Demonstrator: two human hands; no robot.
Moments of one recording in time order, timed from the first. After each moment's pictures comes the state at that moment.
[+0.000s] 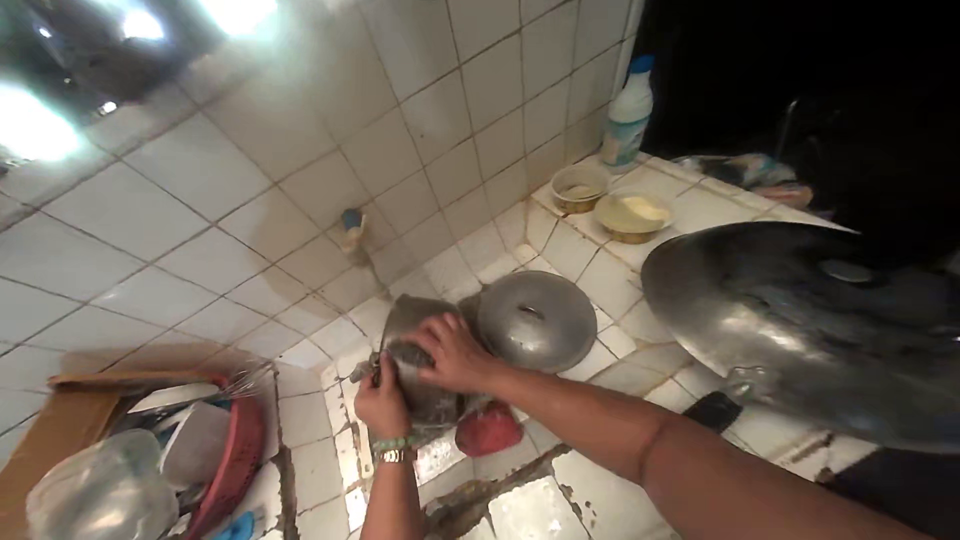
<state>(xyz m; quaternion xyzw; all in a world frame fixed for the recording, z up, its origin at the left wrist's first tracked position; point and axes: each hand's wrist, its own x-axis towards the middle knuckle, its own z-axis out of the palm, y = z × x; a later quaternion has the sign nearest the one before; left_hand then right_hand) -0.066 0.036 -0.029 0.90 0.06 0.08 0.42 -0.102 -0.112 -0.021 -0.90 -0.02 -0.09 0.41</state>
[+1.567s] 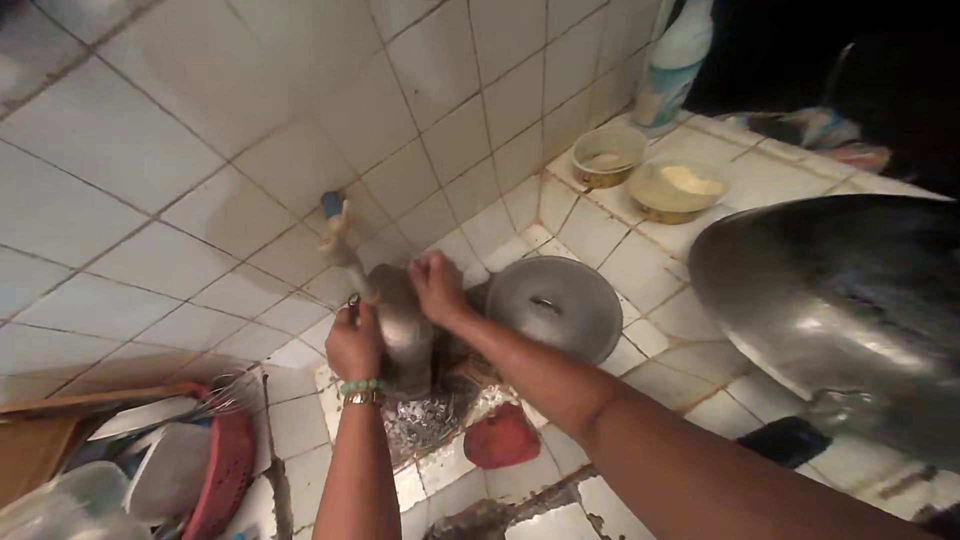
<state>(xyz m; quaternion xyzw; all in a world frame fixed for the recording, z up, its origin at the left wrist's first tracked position) 0.029 0.004 0.006 0.97 0.00 0.00 0.24 0.001 -0.137 -0.045 -0.79 0.21 -0.14 0.56</state>
